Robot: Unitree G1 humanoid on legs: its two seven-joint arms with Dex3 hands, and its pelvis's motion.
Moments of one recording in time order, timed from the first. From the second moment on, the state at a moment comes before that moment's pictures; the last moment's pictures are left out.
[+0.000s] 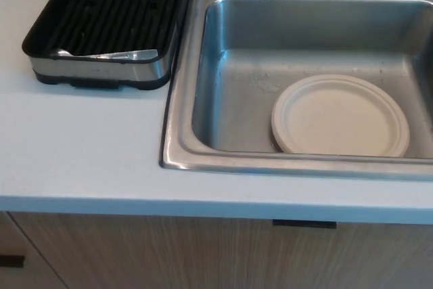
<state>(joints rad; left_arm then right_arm) 0.47 0.13 0.25 1.07 -0.02 -0.60 0.17 0.45 -0.46 -1.31 0.40 -0.44 -0.53 0.45</state>
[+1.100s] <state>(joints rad) 0.40 0.15 0.26 1.11 -0.02 -0.53 0.21 0.46 -0.04 -0.69 0.88 -0.39 -0.18 0.17</state>
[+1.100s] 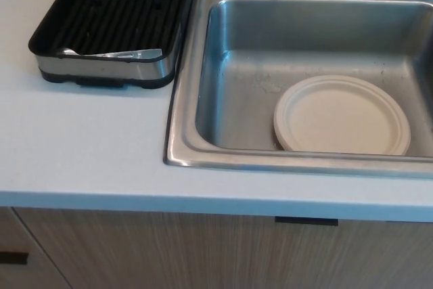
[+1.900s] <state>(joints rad) 0.37 0.16 0.21 1.11 -0.01 -0.45 0.22 0.46 -0.23 -0.06 1.06 -0.55 -0.40 -0.25</state>
